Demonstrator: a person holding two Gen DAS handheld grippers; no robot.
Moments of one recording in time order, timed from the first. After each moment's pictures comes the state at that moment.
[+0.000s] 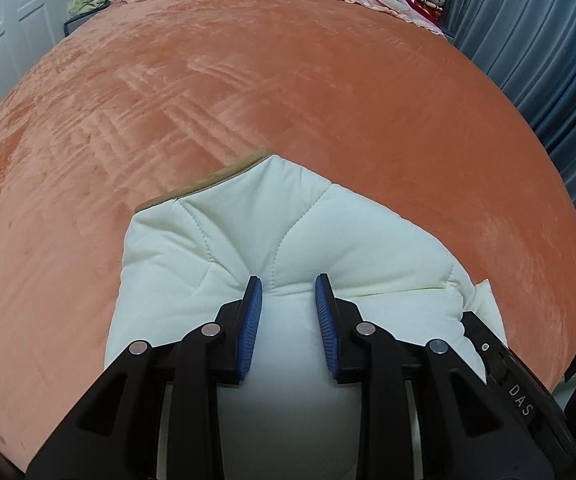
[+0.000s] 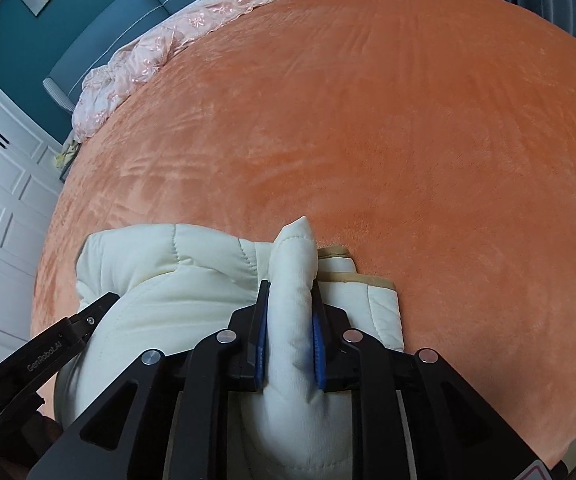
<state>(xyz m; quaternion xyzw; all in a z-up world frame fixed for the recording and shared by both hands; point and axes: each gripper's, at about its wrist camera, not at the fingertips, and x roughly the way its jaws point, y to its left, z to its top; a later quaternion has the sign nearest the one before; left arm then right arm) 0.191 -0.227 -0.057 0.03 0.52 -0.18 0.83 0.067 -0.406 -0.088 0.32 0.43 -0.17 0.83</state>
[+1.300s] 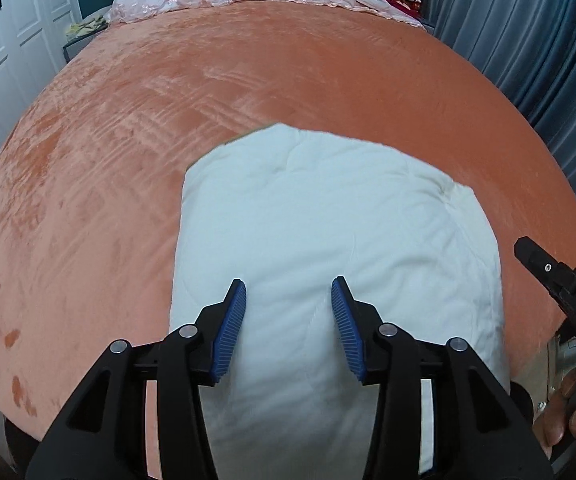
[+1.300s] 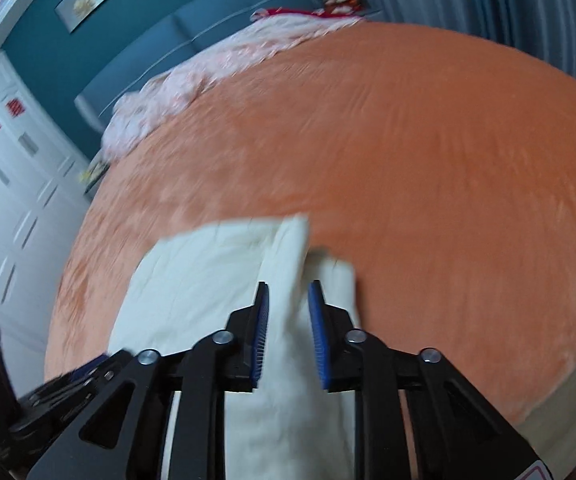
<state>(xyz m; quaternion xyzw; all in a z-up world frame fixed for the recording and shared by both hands) 0.105 -0.173 -0.017 0.07 0.51 -0.19 0.84 -0.025 -0.368 -0.011 0.29 0.40 -0.14 0.86</state>
